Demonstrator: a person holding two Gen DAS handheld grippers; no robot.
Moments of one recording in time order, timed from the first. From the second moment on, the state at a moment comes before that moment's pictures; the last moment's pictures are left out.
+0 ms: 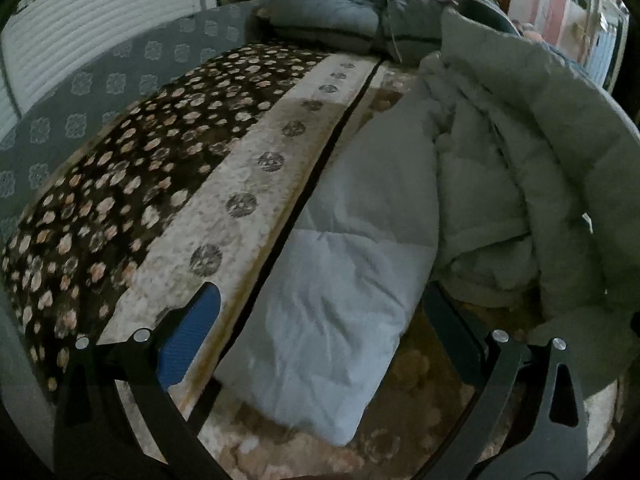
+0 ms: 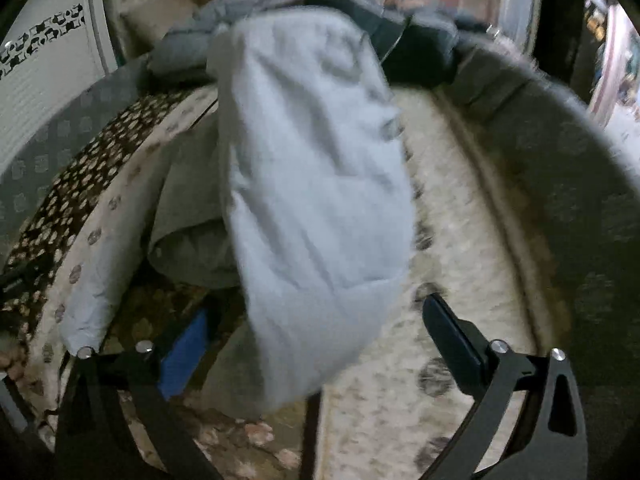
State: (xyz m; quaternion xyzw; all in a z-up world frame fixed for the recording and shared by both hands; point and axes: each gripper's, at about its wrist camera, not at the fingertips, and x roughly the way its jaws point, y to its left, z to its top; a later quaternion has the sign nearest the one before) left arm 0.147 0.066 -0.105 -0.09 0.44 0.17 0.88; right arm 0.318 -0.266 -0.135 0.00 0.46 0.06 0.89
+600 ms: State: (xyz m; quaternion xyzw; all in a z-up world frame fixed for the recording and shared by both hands) left arm 0.259 -0.025 -0.144 0.04 0.43 0.10 0.90; right arm 0.305 -0.585 -0.133 0.22 0.27 -0.41 0.84
